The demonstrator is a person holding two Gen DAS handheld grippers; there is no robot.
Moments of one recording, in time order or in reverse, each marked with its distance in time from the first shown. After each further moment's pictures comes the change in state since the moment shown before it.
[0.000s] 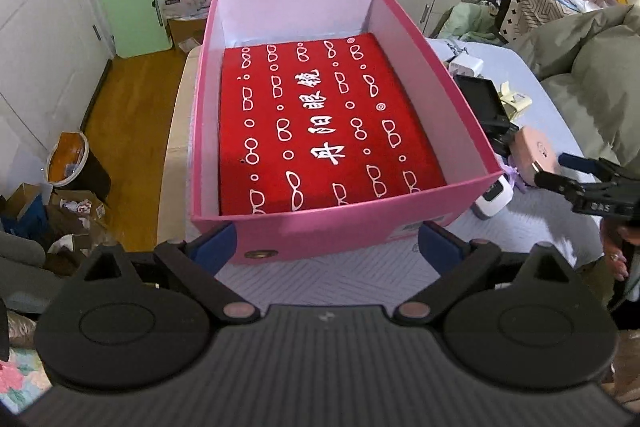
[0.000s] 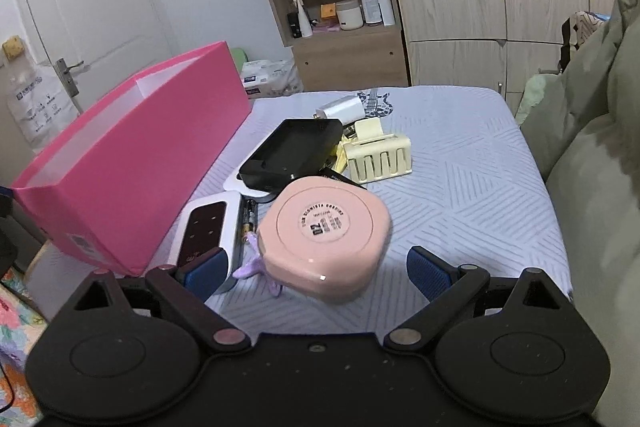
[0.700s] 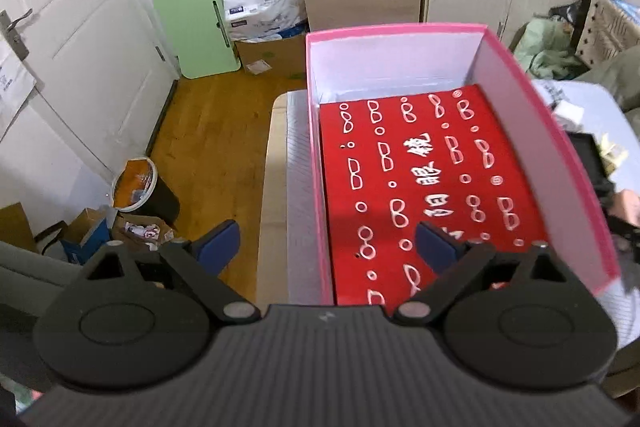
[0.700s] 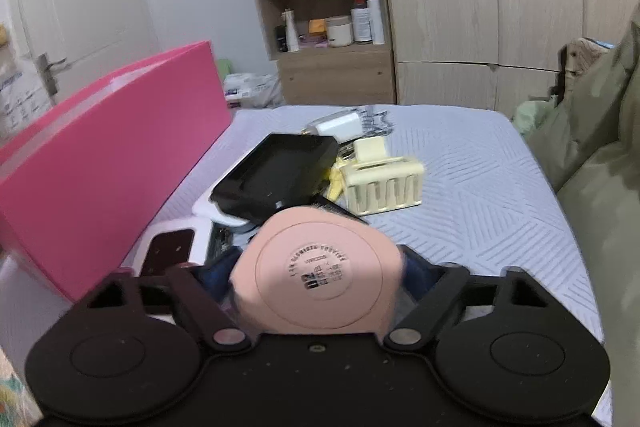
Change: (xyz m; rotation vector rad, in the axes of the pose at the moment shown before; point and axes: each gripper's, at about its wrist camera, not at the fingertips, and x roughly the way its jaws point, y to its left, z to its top) left arm 0.034 0.045 0.068 -0.001 -0.032 0.222; right arm 0.038 0.009 0.007 -0.034 -0.060 -0.078
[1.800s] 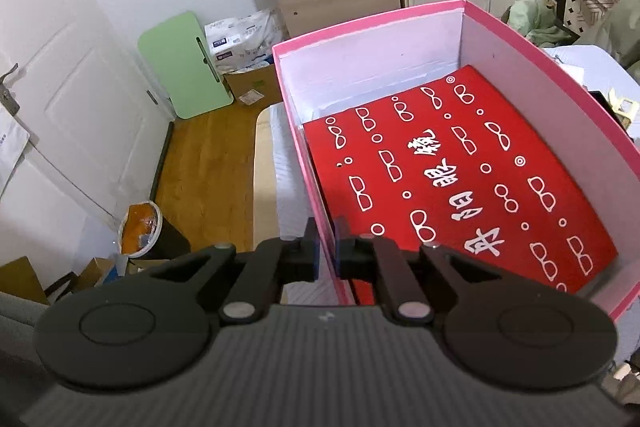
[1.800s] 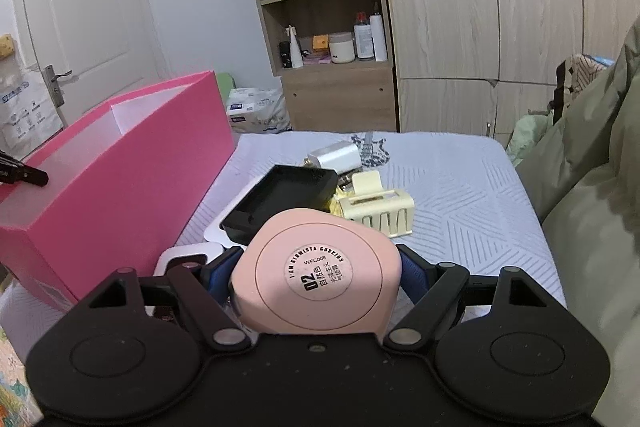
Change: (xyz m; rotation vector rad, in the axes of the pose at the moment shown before) left arm 0.021 -0.014 -0.017 0.144 -0.087 0.028; right arm -0.021 0.000 0.016 -0.025 -0.044 0.002
